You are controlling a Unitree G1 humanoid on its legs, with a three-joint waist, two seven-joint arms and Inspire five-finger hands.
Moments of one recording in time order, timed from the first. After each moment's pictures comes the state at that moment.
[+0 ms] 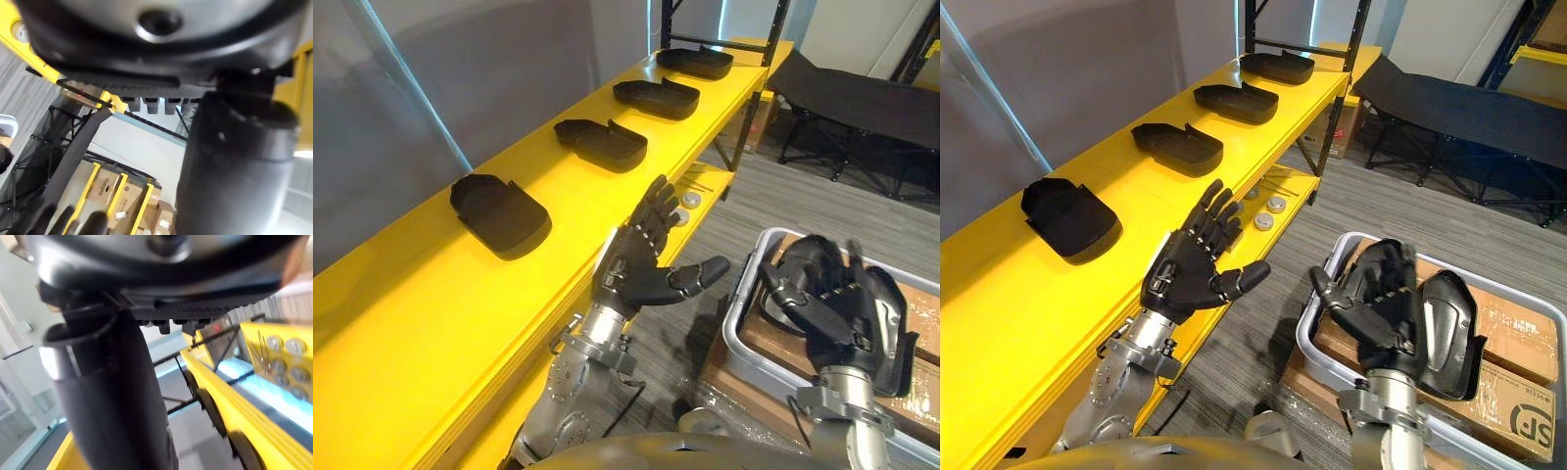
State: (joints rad) left arm 0.22 0.13 -0.55 -0.36 -0.46 -0.16 0.02; right arm 0.63 -0.05 0.02 -0.53 0.49 -0.20 -0.03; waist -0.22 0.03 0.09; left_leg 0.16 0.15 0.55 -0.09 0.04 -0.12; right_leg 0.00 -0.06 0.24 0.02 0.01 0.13
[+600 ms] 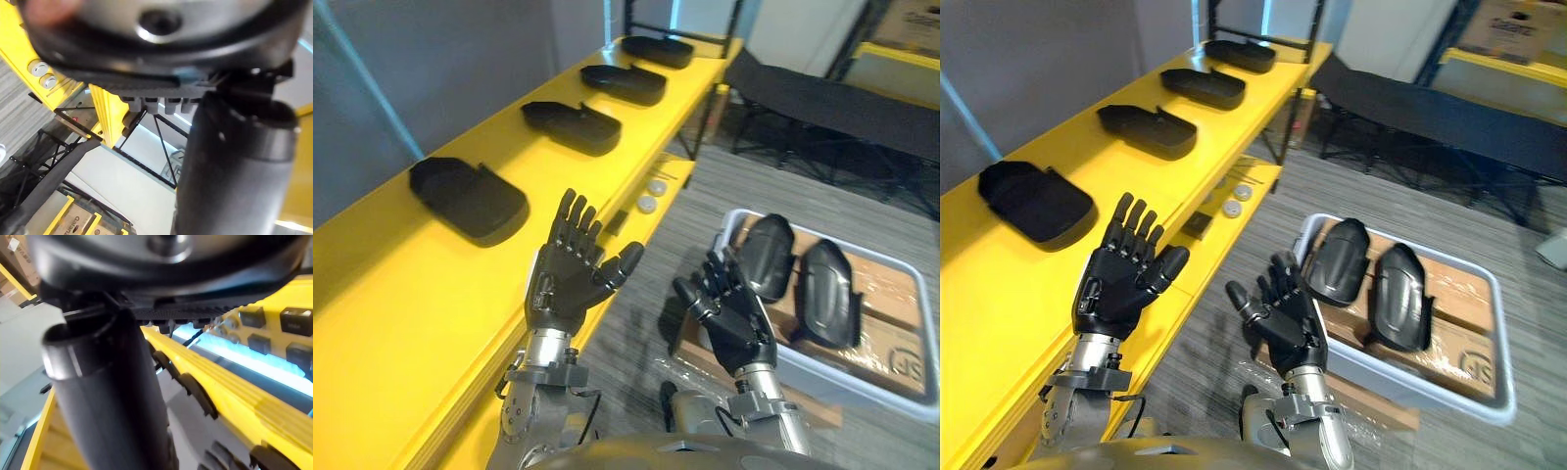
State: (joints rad) left arm 0.46 0.10 -0.29 -0.49 -0.51 -0.24 0.07; right arm 0.52 -0.13 0.35 -0.38 0.68 -0.16 0.06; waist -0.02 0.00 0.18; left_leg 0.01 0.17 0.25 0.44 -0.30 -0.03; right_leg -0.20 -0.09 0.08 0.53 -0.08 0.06
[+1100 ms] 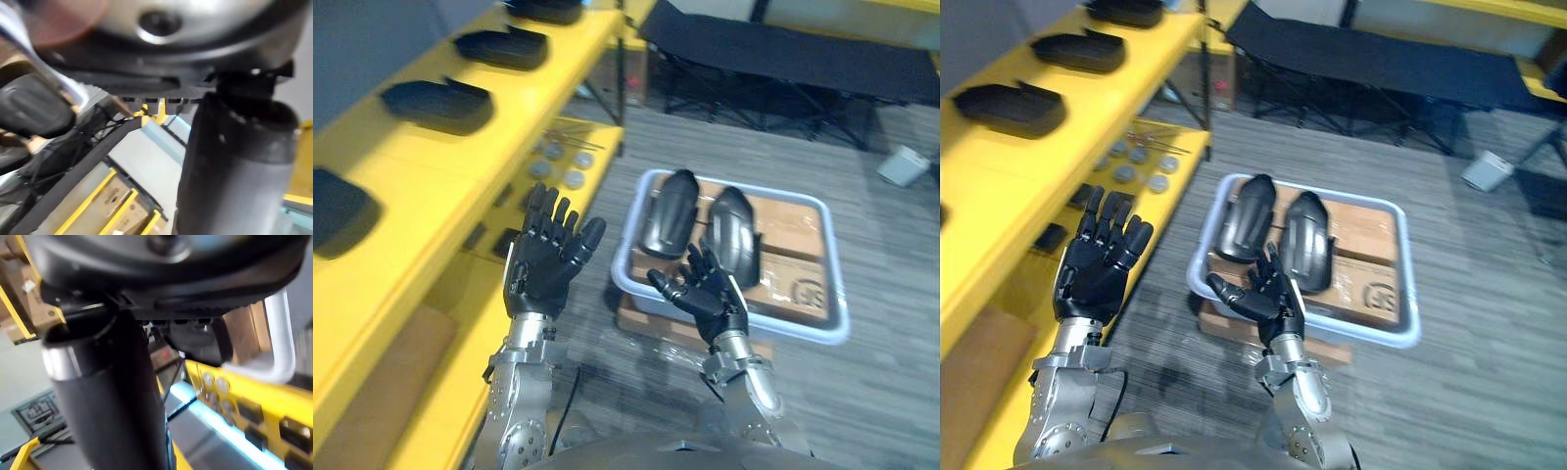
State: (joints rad) left arm 0.34 0.06 -0.25 -0.34 -0.72 -0.19 0.06; right arm 0.35 -0.17 0.20 -0.16 0.48 -0.10 -0.10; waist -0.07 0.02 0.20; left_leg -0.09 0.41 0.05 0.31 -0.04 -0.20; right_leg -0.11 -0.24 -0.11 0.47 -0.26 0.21
